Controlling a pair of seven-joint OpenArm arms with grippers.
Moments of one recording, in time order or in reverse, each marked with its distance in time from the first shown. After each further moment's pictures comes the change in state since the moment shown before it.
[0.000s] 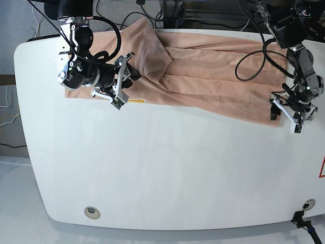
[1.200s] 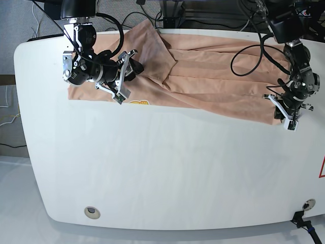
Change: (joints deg) left arm 3.6 0.3 2.9 4.0 -0.2 0.0 -0.6; right arm -0.8 -1.1 -0.1 -6.5 0.2 0.0 0.9
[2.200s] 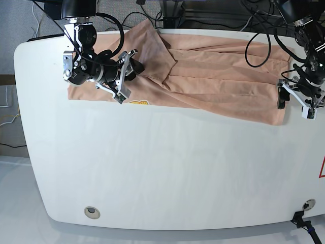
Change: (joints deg) left arm 10.5 -2.9 -6.2 14.8 -17.6 0.2 9.5; right arm 0.0 -0.1 0.0 -0.2 -0.1 0.0 0.7
